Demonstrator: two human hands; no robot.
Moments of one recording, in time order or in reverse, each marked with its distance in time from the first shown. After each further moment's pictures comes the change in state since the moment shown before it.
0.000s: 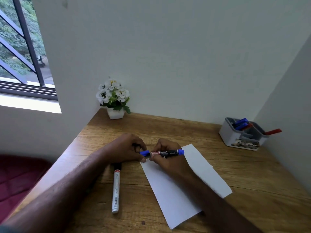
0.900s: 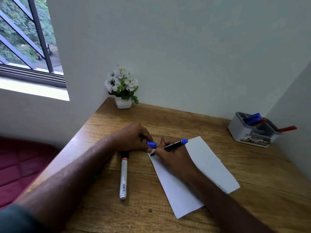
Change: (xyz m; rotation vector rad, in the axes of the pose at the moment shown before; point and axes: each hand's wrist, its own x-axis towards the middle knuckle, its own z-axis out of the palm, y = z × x) left_hand -0.002 0.000 -0.002 -0.049 -0.053 -0.019; right_hand -0.007 -0.008 0.015 0.076 -0.016 0.123
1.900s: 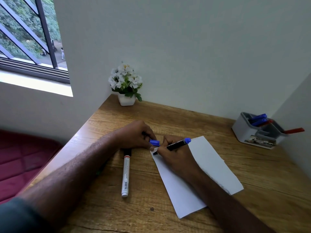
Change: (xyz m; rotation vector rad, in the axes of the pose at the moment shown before) left_hand -0.001 0.000 -0.001 -0.022 0.001 0.004; right_hand 0.000 -0.002 0.001 -0.050 -0.010 -0.029
